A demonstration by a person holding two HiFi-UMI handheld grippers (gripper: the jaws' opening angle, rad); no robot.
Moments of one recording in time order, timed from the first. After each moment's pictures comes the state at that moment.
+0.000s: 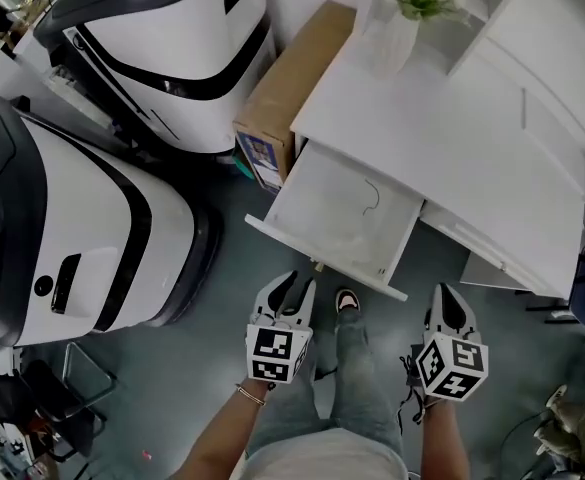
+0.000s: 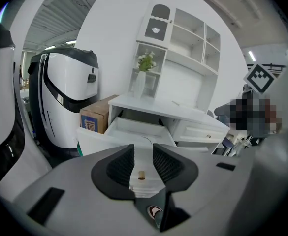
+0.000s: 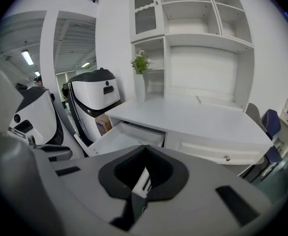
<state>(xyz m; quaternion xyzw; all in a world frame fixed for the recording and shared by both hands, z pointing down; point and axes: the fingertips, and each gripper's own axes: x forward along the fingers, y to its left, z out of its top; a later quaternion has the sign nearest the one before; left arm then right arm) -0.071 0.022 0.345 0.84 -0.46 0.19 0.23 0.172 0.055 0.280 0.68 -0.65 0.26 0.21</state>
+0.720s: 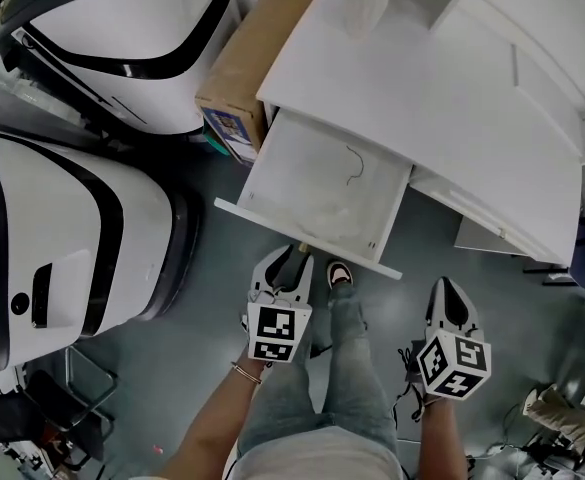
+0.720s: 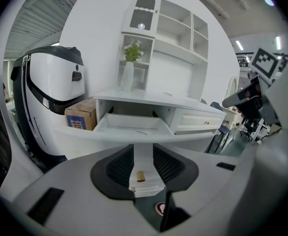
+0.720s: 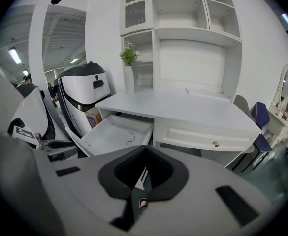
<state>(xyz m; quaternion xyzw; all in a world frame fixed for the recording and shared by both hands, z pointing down) -0.038 0.010 0.385 0.86 -0.41 0.23 0.18 0.197 0.091 0.309 0.71 -0.60 0.29 0.23</state>
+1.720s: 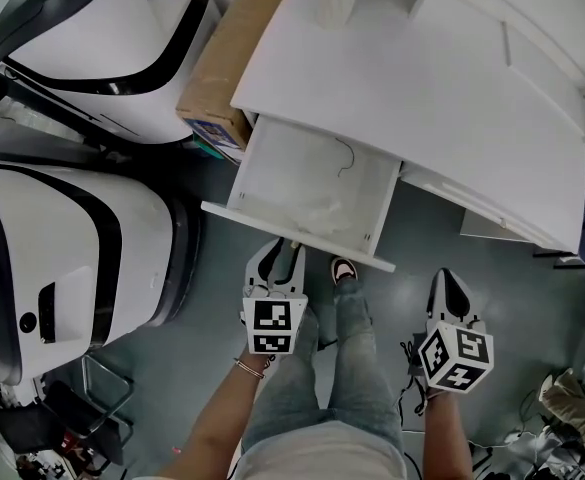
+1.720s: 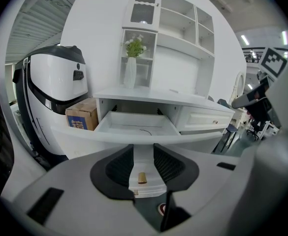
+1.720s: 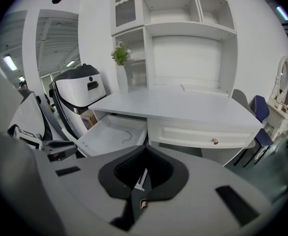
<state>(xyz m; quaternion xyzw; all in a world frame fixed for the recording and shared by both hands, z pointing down) -0.025 -0.012 0.394 0.84 -0.44 0.25 0.19 0.224 0.085 0.321 0.72 -0.59 0.31 0.21</state>
